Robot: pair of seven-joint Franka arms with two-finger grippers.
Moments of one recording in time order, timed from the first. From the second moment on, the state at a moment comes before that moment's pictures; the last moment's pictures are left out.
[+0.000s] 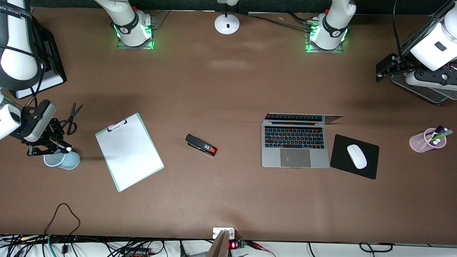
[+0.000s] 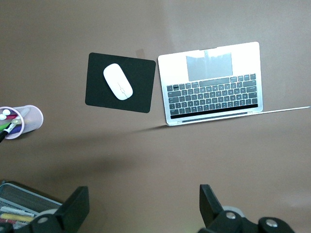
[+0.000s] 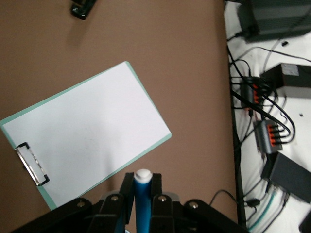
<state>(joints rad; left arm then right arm) 0.01 -0.06 -0.09 -1.64 0.01 1.55 0.06 -0.02 0.28 -0.09 -1.69 0.38 2.15 -1.90</state>
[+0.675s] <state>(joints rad) 0.01 -0.06 -0.09 -1.64 0.01 1.55 0.06 -0.15 0.32 -0.10 -1.67 0.46 1.94 -2.18</state>
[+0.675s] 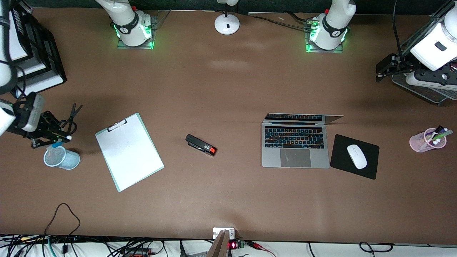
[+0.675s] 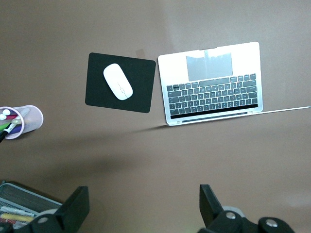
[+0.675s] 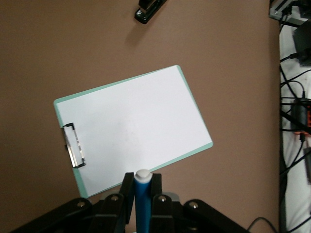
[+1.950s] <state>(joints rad) 0.01 -0.06 -0.09 -1.64 0.01 1.55 0.06 -0.35 0.59 -0.09 -1.40 0.62 1.65 -2.43</state>
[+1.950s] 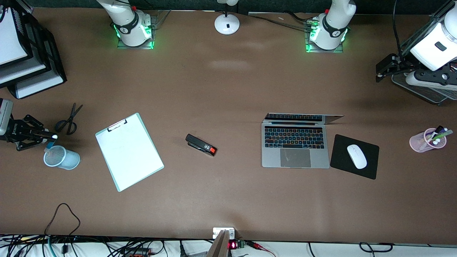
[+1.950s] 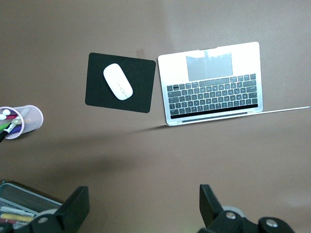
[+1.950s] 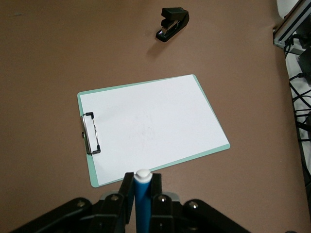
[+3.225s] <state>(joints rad) 0.01 -0.06 -0.09 -1.64 0.01 1.55 0.06 -0.43 0.82 -0.09 -1.16 0.69 1.51 -2.52</state>
